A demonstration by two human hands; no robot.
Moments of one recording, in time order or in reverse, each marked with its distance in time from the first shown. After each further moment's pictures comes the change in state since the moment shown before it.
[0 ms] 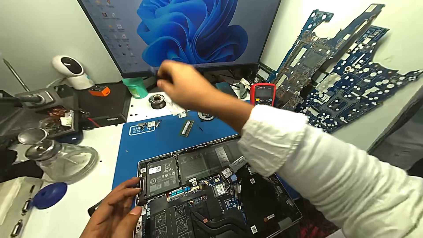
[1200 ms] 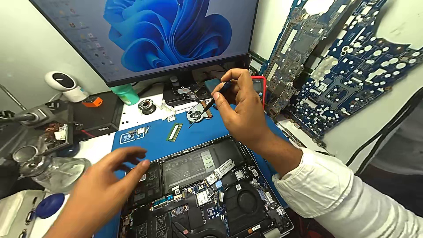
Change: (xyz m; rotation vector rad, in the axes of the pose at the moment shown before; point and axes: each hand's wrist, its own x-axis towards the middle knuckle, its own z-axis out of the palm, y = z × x) left_hand 0.108 0.036 0.023 0.912 -0.302 -0.006; right_hand -0.141 0.078 -0.030 0.397 0.579 -0.034
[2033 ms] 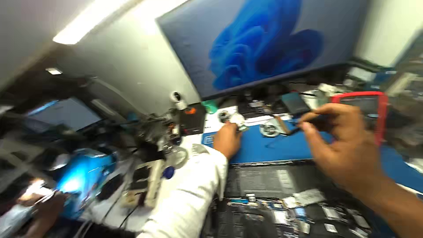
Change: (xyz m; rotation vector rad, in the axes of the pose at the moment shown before) left_hand 0.128 -0.003 0.065 0.273 0.068 0.064; right_hand -0.022 0.011 0.006 -0.134 -0.016 -0.063
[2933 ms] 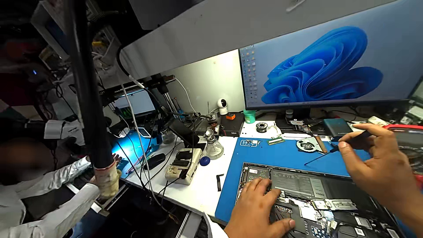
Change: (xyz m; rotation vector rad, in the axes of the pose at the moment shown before) left_hand -0.219 0.061 -0.032 -0.061 -0.113 0.003; right_hand -0.007 0.008 0.002 -0.019 0.010 -0.082
